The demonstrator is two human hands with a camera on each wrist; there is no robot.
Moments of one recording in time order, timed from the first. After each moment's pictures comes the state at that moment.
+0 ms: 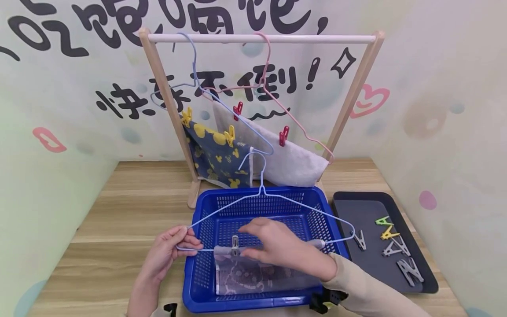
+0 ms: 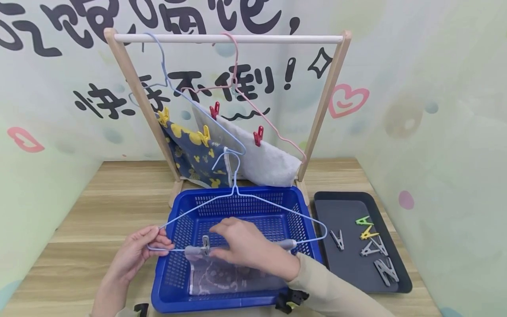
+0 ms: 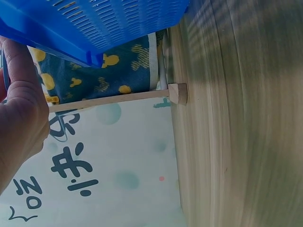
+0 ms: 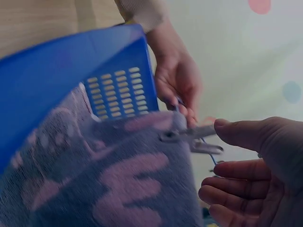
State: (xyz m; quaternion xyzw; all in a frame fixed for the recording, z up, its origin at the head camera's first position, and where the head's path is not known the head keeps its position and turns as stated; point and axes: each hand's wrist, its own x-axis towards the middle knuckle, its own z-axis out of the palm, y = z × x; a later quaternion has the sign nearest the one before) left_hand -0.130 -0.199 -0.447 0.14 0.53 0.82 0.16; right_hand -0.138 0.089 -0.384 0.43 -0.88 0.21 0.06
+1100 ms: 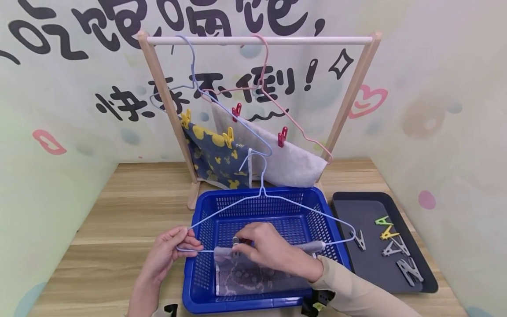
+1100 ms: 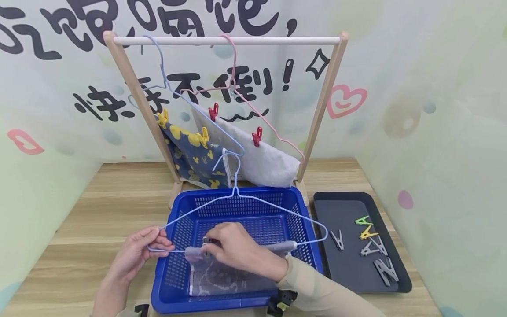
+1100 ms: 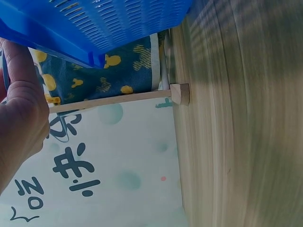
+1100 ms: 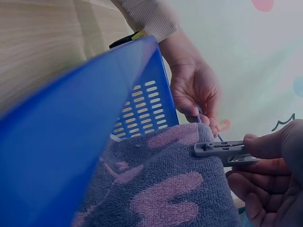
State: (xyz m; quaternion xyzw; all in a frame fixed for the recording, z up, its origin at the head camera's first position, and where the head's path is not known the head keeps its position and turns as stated) left_hand -0.130 -0.198 -0.444 0.14 0.53 0.82 0.16; right_hand -0.140 0.071 -0.404 0.45 -0.82 0.34 0.12
